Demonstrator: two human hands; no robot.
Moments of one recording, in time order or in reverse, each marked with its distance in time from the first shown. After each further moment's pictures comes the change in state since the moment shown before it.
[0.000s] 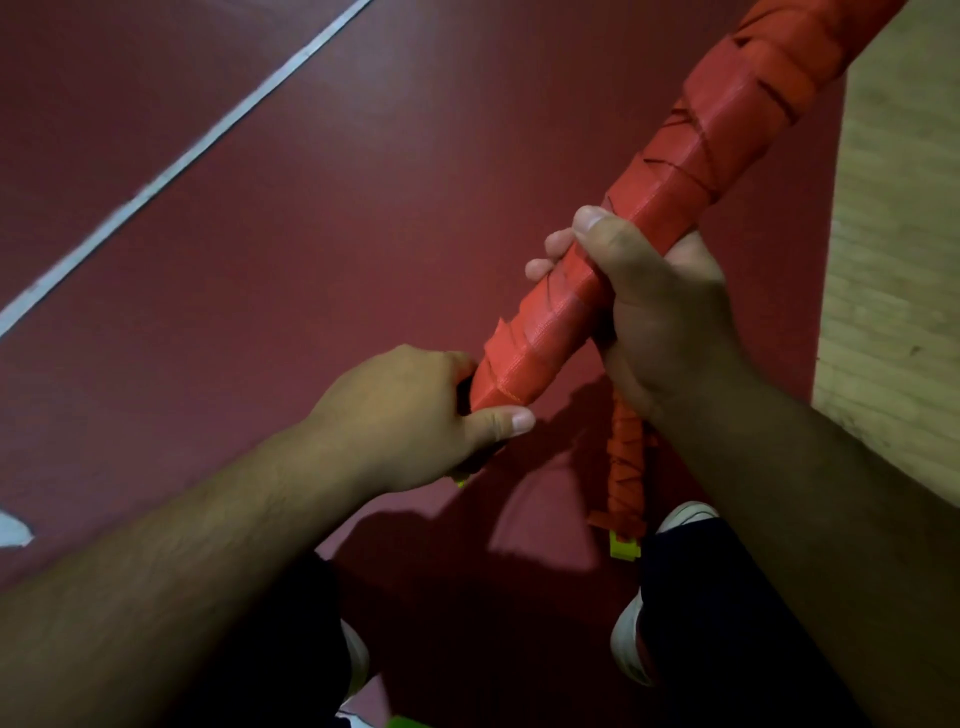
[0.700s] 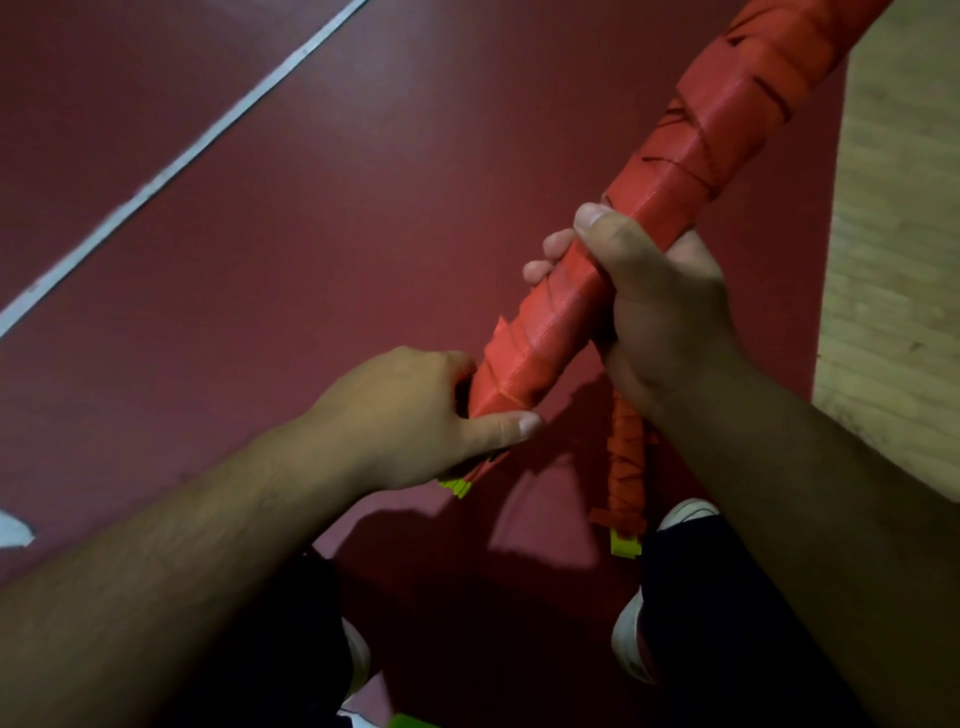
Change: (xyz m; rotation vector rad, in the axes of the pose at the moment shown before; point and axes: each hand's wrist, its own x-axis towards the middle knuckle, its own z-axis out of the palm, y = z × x) left_hand 0.001 0.000 -0.001 0.033 -0.039 0.015; right_hand -0.001 -0.002 0.001 0.039 -0.004 0.027
